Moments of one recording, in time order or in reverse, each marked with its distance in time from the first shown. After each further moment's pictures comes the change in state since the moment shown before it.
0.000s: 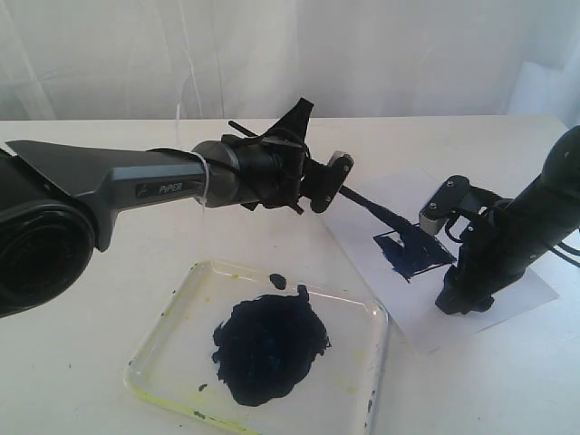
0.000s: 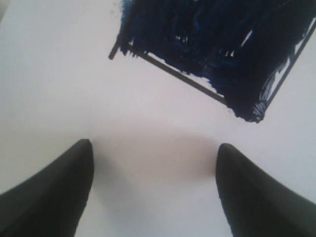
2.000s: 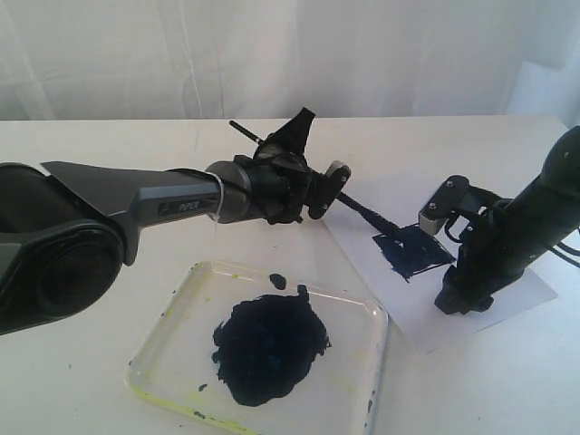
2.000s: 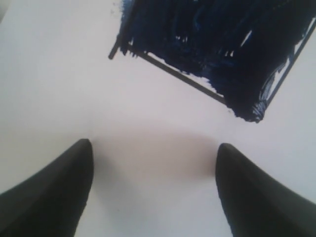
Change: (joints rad) left arm 0.000 0.092 -0.061 0.157 0.060 -0.088; right arm 0.000 0.000 0.000 0.006 -0.004 -0.006
